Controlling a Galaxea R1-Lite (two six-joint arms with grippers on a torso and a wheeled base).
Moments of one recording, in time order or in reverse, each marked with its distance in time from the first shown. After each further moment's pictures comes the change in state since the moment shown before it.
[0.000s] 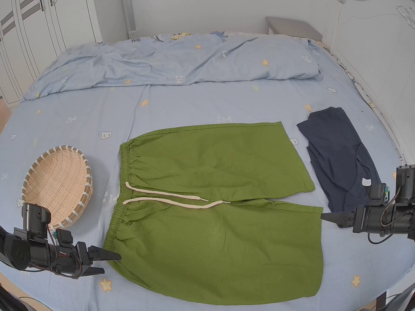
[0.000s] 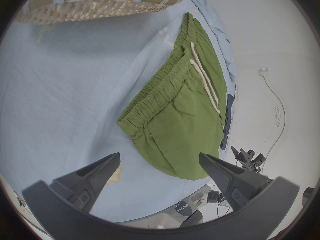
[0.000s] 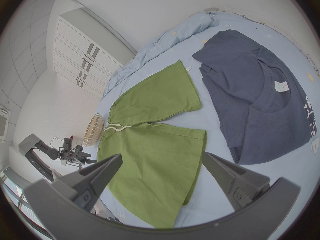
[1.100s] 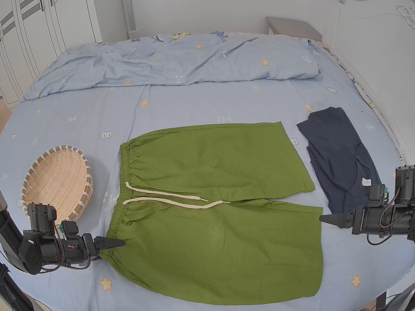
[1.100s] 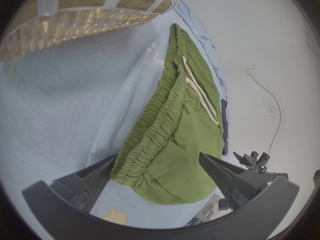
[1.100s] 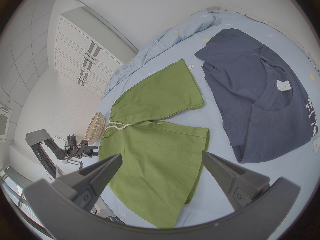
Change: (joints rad) left arm -0.001 0.221 0.071 -0.495 0.004 0.001; right arm 0.015 -0.001 0.004 0.000 0.002 0.000
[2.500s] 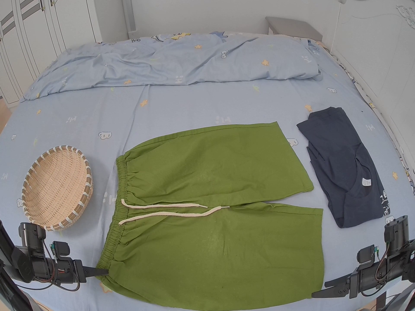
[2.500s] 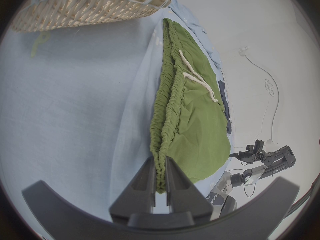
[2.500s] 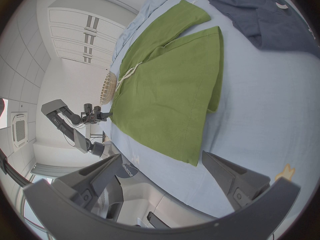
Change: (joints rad) left arm 0.195 -0.002 0.145 0.114 -0.137 0.424; right arm 0.056 0.009 0.346 0.010 0.212 -0.097
